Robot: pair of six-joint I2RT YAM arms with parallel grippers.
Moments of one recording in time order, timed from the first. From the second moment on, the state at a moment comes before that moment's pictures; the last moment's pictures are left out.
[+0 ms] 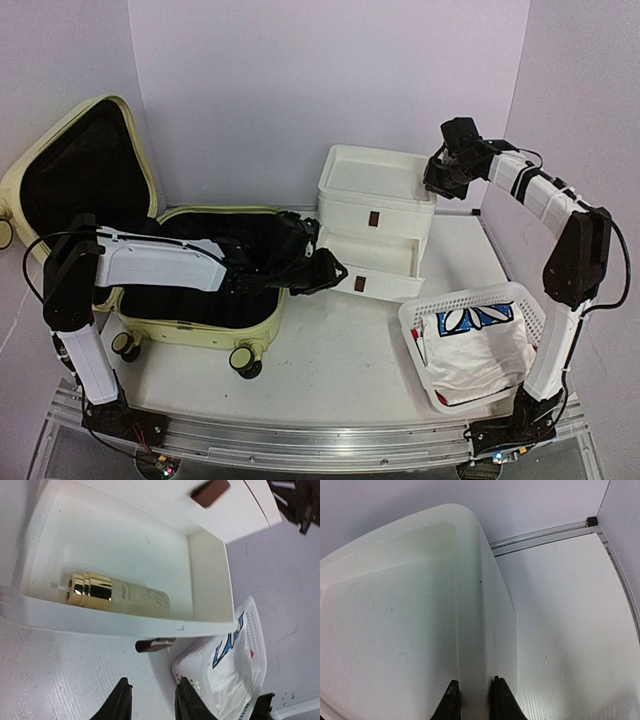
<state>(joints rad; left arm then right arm) -1.01 1.80 1.28 -0.03 -0.01 -0.94 0.32 1.90 1.87 -0.73 0.11 0.54</state>
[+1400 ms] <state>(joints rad) -0.95 2.11 1.54 0.33 0.02 -0.84 0.29 1.90 1.88 -0.76 0.15 0.75</state>
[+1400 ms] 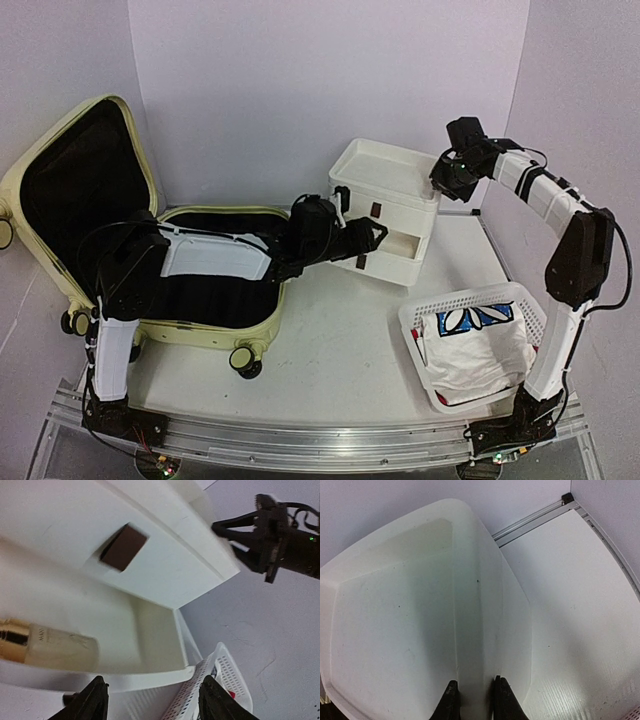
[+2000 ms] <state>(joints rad) -0.96 1.84 1.32 0.27 0.07 -0.61 0.33 1.83 1.82 -0.81 0.04 0.77</state>
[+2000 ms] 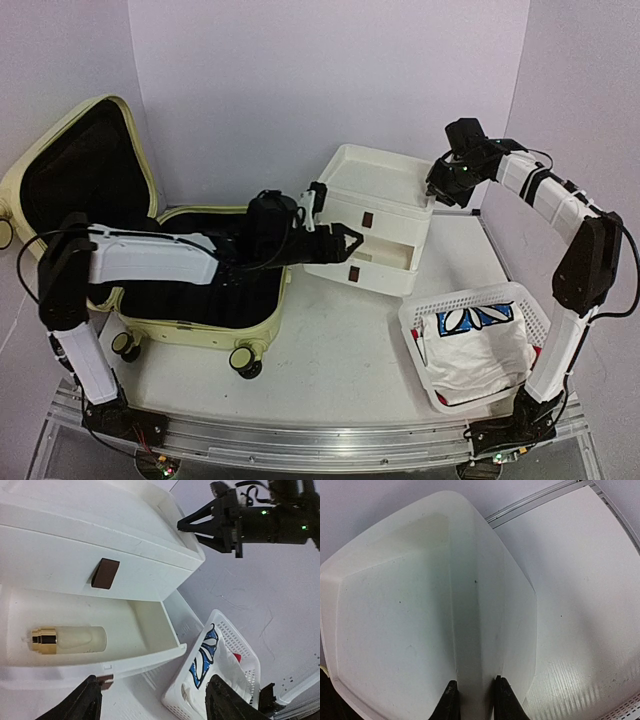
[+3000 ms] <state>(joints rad) -0.92 2.06 1.44 0.21 0.04 -0.83 0.32 1.81 1.78 -0.77 0.00 0.84</state>
